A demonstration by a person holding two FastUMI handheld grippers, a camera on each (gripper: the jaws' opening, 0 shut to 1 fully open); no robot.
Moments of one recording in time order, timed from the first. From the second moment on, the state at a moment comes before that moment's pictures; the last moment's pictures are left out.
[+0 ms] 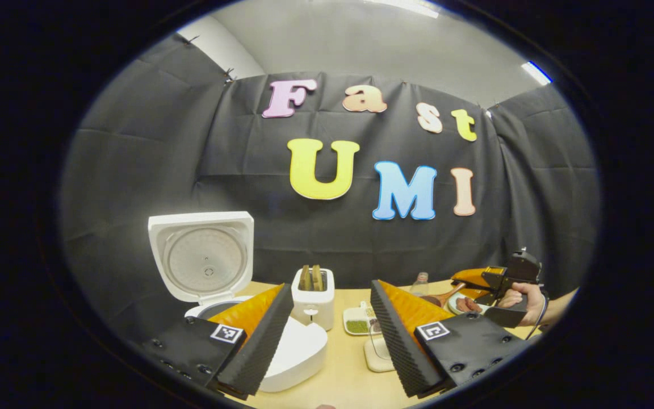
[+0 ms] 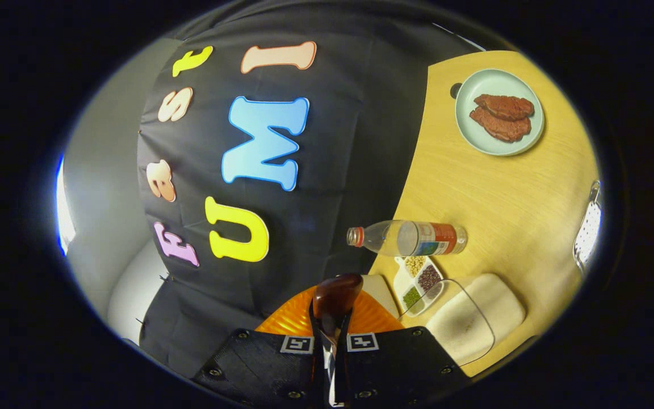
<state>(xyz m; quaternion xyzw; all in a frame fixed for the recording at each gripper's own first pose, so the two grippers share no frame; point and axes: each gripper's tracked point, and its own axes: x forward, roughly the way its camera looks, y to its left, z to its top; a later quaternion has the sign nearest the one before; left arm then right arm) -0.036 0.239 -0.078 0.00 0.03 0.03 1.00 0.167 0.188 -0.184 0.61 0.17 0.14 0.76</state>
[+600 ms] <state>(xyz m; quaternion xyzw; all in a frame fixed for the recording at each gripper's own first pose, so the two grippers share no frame) -0.058 0.290 -0.086 -0.01 0.02 0.03 1.00 0.170 0.293 -0.127 0.58 0.17 0.21 0.77</state>
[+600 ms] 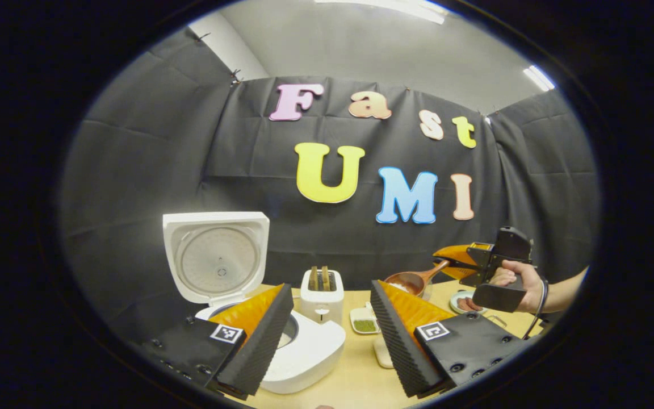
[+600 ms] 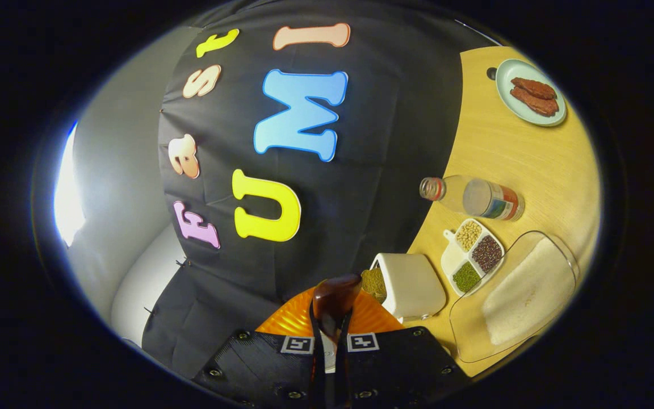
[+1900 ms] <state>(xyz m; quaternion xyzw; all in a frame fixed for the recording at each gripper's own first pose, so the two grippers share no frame) -0.124 0.357 -0.135 0.01 0.07 0.05 1.00 0.195 0.554 -0.127 0.31 0.24 0.36 0.85</state>
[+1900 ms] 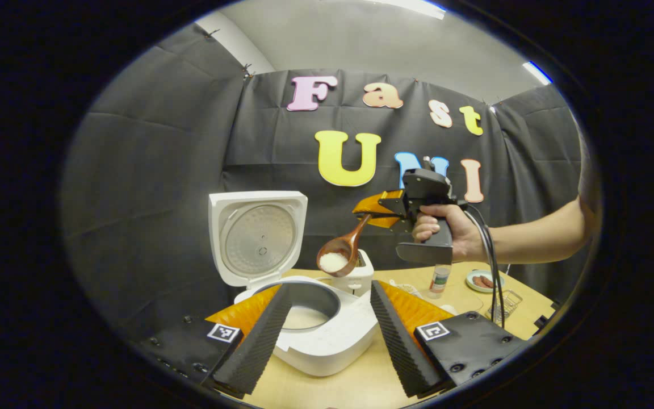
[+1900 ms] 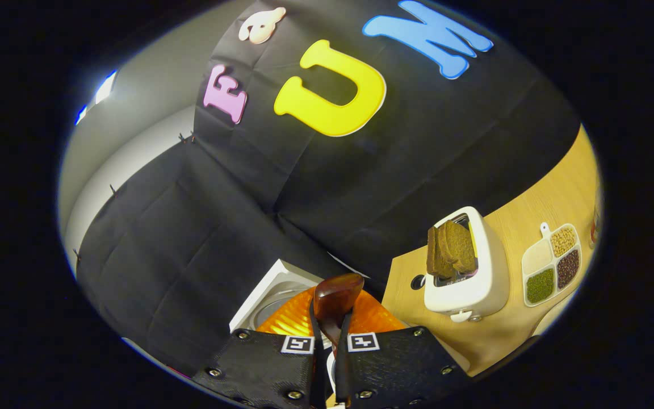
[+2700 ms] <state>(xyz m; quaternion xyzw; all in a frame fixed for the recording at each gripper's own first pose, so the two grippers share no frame) -0.140 0.365 -0.144 -0.01 0.08 0.11 0.99 0.182 0.627 -0.189 0.04 0.23 0.43 0.87</state>
